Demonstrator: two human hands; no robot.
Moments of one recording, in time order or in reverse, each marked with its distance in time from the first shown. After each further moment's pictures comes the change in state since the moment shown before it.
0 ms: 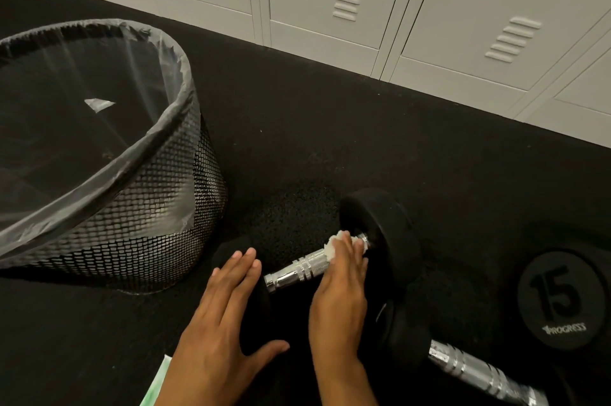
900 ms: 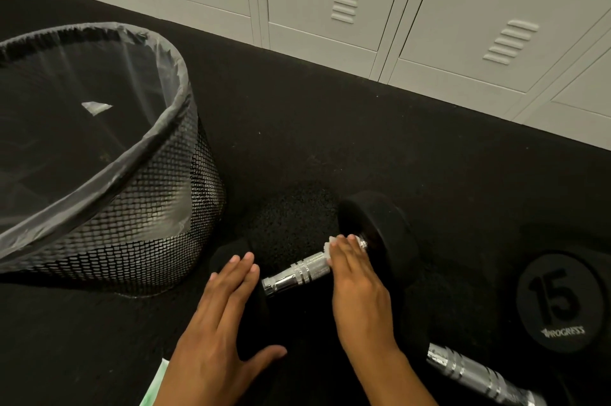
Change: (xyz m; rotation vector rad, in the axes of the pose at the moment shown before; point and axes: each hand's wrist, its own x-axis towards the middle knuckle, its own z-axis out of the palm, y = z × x) left_hand 0.000 0.000 -0.001 -0.006 -0.010 0.009; right_hand 0.028 0.053 -0.067 -0.375 -0.128 -0.233
